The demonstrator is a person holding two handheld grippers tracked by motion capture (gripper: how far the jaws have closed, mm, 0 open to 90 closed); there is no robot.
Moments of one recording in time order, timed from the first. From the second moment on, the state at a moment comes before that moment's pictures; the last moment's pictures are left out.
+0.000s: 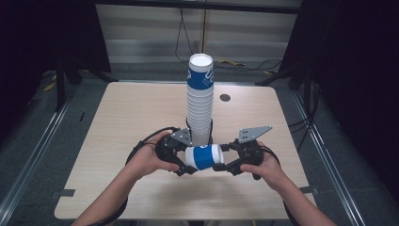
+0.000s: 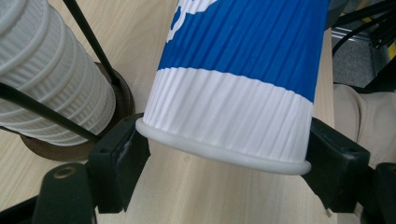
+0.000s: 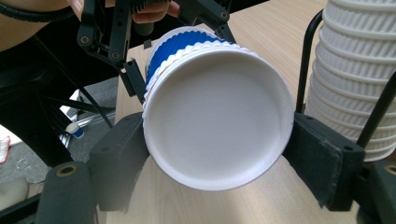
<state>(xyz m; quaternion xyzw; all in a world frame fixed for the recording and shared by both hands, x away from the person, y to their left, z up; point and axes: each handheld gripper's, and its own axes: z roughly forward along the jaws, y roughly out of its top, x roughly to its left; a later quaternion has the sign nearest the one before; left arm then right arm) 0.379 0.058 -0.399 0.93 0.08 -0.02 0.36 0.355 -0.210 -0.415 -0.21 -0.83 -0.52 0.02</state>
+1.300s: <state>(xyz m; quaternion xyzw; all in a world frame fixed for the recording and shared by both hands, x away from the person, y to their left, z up) 0.377 0.053 -0.397 0.96 0.08 -0.02 0.28 0.350 -0.203 -0.401 -0.13 -0.92 -0.37 -0.02</state>
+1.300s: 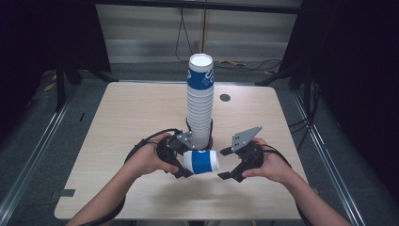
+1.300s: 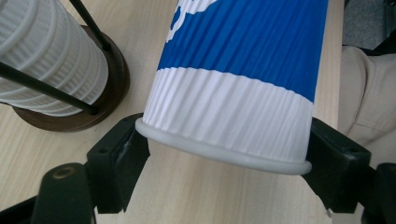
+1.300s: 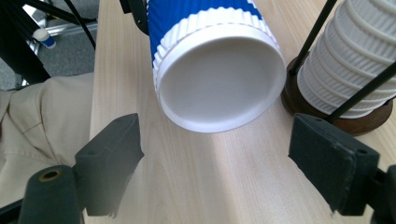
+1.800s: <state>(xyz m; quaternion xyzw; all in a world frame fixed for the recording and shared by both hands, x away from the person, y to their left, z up) 0.376 0.052 -0.397 0.97 0.07 -0.03 0.25 0.353 -0.187 -0.398 -0.12 -0.94 -0.33 -0.01</state>
